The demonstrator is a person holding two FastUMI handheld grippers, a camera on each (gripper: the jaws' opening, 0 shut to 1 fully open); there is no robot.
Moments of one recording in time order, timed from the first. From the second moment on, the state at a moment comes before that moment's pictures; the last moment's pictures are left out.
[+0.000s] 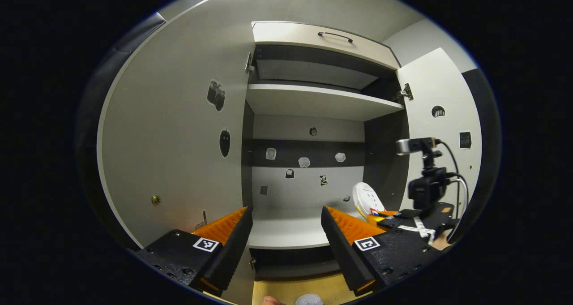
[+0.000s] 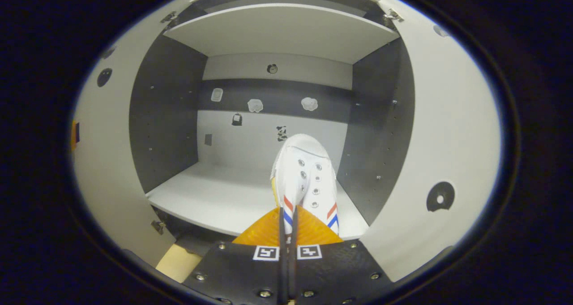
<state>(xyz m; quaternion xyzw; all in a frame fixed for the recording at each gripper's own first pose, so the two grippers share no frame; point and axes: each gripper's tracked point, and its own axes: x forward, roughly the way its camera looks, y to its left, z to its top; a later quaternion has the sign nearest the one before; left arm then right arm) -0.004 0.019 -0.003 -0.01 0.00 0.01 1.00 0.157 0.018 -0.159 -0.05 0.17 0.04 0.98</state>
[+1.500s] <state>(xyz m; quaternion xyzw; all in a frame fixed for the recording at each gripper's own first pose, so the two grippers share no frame) -0.009 0.012 -0.048 -0.02 0.04 -0.01 1.00 0.181 0.010 -0.106 -0.03 0.13 0.02 0.99</state>
